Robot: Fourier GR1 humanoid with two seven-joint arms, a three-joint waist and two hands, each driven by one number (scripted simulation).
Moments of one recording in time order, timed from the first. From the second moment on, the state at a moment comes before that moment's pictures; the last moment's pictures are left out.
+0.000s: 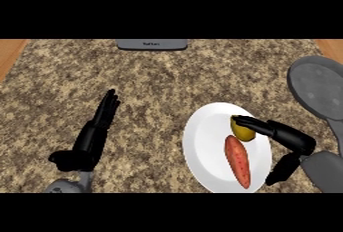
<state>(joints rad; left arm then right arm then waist) -0.08 0.20 -0.29 -1.55 0.17 0.18 -0.13 -0.31 -0.57 0.41 -1.10 0.25 0.41 -0.79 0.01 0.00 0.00</state>
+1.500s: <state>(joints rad) -0.07 0.16 -0.24 -1.57 0.12 0.14 -0.10 -0.41 -0.40 0.52 -0.99 0.42 0.28 -0.87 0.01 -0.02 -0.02</state>
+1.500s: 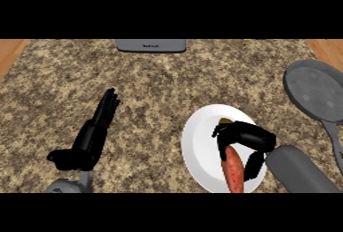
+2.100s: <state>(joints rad) -0.06 0.15 -0.23 -1.57 0.11 0.14 -0.10 -0.44 -0.39 0.33 -0.90 0.37 0.13 -0.66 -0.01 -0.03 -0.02</state>
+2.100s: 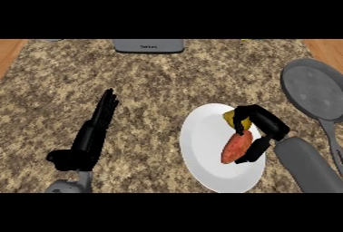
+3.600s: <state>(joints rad) -0.04 0.15 -0.22 -1.58 0.10 0.11 -0.11 -0.85 -0.42 0.06 -0.69 0.90 -0.73 0.83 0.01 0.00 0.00</state>
